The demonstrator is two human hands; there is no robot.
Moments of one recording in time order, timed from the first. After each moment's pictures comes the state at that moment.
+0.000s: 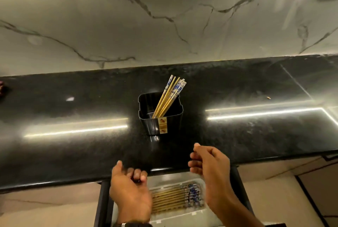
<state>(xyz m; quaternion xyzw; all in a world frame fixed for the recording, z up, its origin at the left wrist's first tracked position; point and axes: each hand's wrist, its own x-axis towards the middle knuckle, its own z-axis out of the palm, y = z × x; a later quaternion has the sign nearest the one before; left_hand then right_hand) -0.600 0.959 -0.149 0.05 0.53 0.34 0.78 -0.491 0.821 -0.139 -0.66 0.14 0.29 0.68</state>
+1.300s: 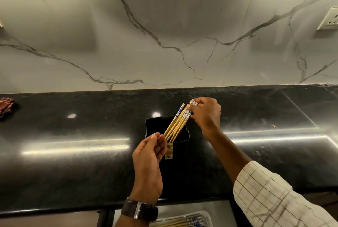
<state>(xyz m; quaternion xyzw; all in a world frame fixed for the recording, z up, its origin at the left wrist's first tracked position) -0.527 0.994 -0.099 0.35 0.40 0.30 0.79 -0.331 0.948 -0.087 -0.83 -0.16 0.03 0.53</state>
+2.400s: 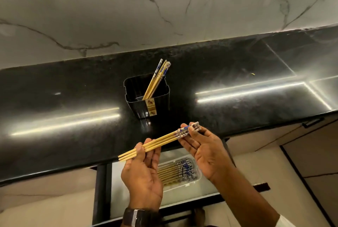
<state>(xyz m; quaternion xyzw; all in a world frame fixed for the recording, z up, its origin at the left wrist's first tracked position) -0.600 0.909 -0.161 0.13 0.49 0.32 0.80 -0.490 0.797 -0.156 -0.44 0.17 0.36 0.80</state>
